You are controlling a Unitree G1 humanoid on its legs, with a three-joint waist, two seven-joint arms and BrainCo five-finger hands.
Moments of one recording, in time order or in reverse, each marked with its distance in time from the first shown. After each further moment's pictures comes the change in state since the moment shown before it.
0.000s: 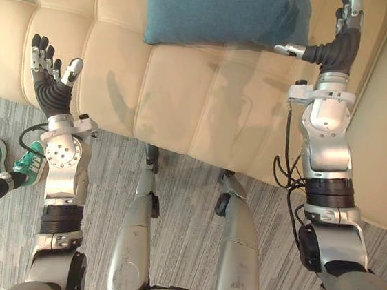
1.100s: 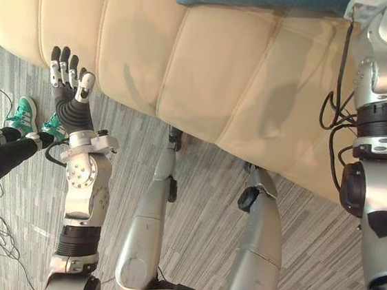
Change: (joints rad) left arm 0.111 -0.136 -0.122 -0.170 -0.112 -0.072 -0.002; right arm -0.508 -0.228 0.140 0.508 0.273 -0.053 -0.052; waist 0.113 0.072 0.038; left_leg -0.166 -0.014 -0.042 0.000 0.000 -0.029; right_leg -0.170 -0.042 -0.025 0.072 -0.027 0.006
